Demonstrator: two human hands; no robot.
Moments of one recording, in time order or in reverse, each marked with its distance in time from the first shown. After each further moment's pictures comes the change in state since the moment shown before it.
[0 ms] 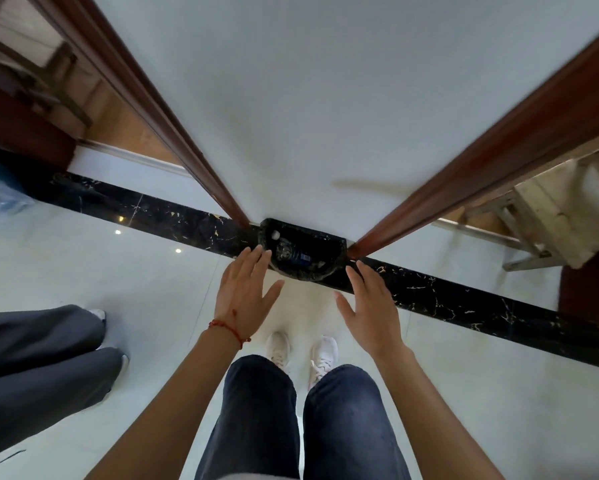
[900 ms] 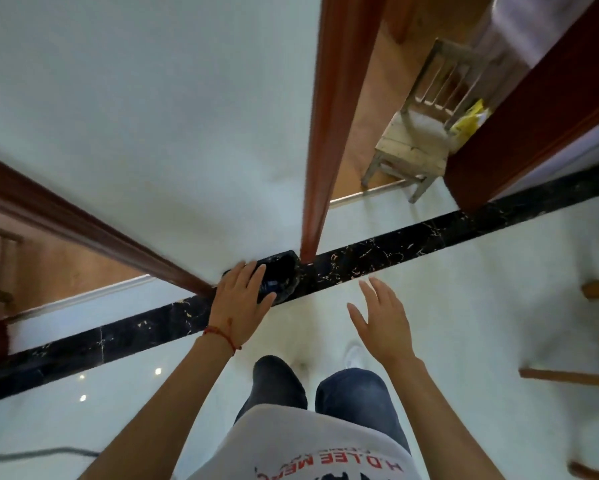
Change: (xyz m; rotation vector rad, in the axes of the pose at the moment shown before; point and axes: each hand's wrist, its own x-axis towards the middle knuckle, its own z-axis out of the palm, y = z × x) left_hand -0.007 0.026 -0.088 0.242 -0.213 0.595; right_hand -0.149 -0.059 -0.031 0.087 0.366 0.545
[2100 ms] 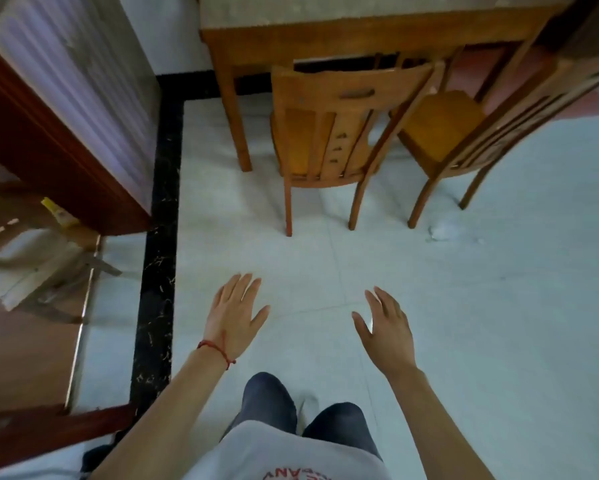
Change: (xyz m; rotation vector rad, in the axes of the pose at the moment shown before) left_hand -0.113 0.425 0.134 0.353 -0.314 1.327; right_hand -0.409 0.185 -0.044 0.300 0.552 1.324
